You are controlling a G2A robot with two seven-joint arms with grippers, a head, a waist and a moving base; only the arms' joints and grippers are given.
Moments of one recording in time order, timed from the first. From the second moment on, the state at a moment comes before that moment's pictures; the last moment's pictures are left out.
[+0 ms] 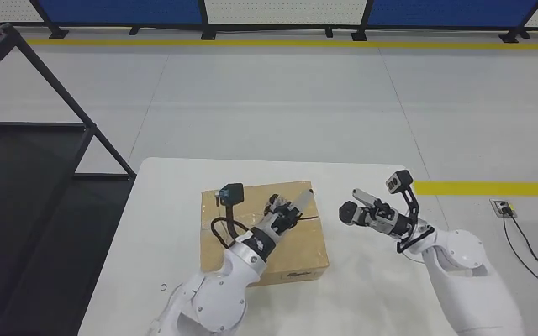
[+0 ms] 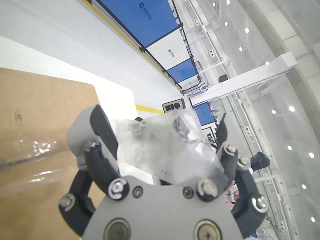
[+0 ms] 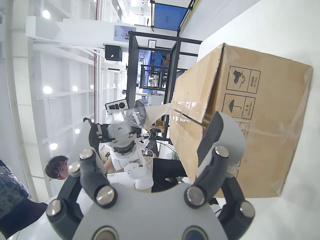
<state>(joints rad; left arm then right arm) 1.01 -1.33 -0.99 -1.89 0.27 0.25 -0.14 -0.88 -1.12 1.40 -1.29 0.47 -0.22 1.03</state>
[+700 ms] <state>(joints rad) 0.91 -1.39 -0.89 -1.77 0.30 0.31 -0.14 -0.99 -1.10 1.49 -1.36 0.50 -0.23 1.02</state>
